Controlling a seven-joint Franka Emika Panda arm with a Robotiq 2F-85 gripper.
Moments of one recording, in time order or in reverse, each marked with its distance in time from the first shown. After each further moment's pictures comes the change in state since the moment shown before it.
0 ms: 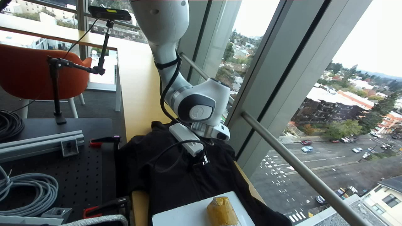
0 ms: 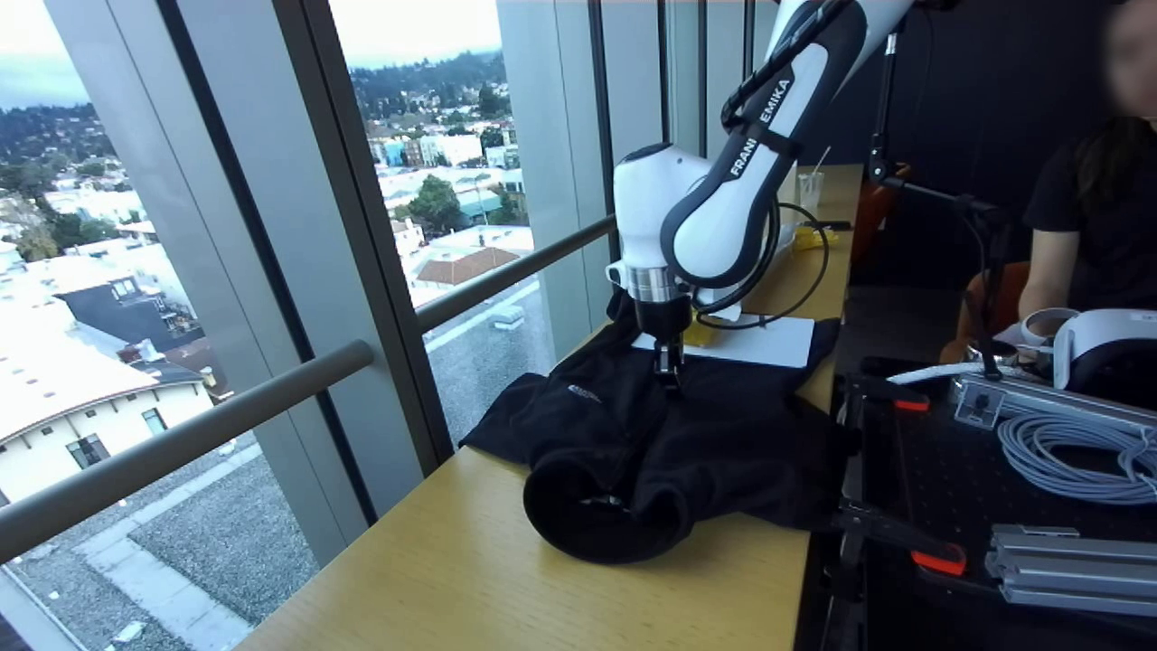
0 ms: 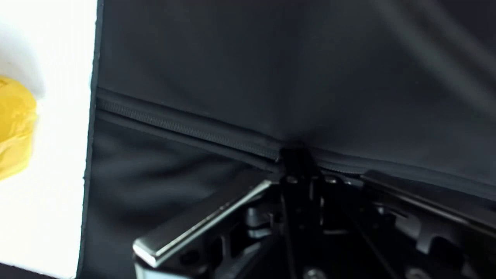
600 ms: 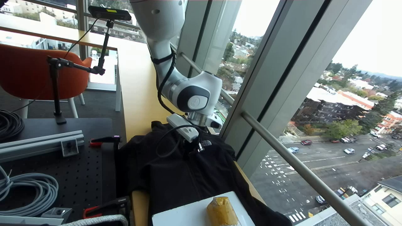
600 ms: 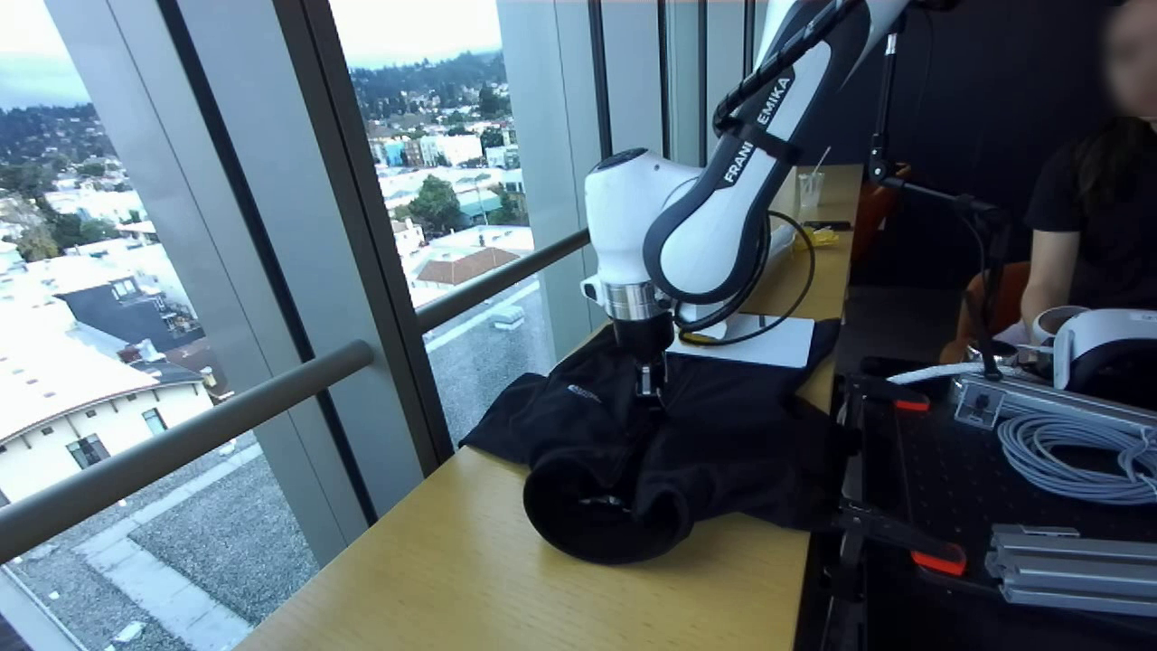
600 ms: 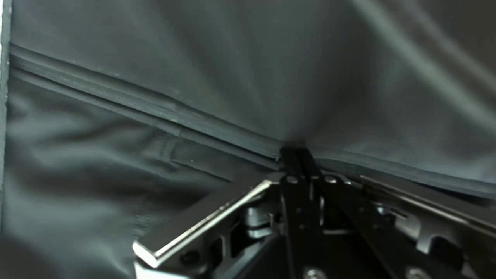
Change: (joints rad) arm 0.082 0.013 0.017 0.032 -0.013 -0.039 0.058
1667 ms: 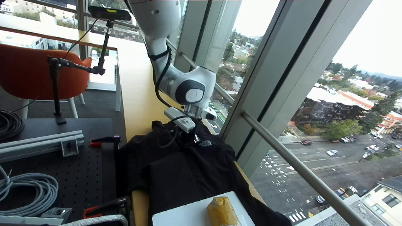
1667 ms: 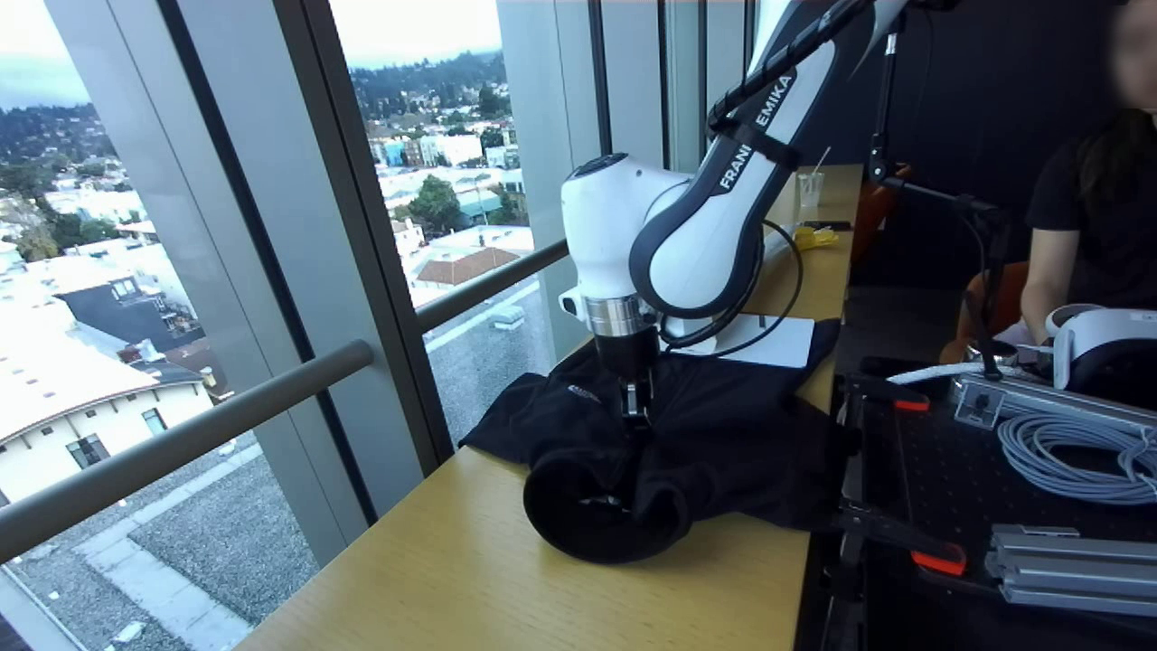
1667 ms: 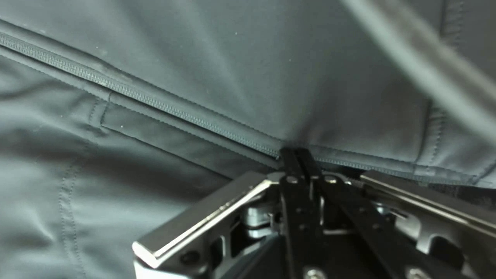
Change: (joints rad) arm 0.061 0.013 0.015 0.029 -0.002 -0.024 0.016
